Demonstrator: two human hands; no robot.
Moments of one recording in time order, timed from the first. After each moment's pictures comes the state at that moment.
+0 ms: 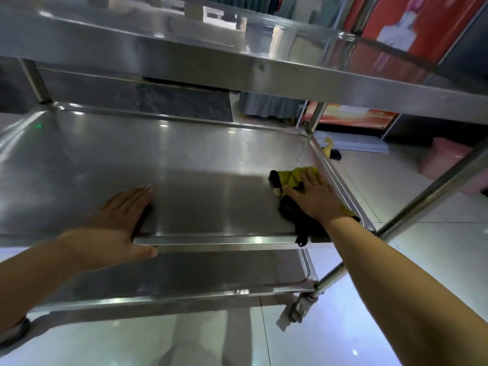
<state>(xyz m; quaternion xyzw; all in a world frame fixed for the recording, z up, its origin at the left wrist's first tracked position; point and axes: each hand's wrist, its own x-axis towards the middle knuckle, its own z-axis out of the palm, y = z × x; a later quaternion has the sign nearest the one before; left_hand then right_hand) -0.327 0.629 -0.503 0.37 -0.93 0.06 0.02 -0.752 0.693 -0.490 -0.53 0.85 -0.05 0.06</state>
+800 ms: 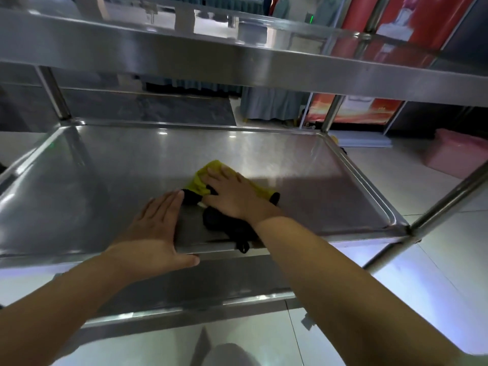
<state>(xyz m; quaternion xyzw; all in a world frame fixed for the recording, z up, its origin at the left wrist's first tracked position) -0.318 0.622 -0.513 0.40 -0.91 -0.05 0.09 -0.530 0.606 -0.489 -0.73 0.67 -0.05 0.10</state>
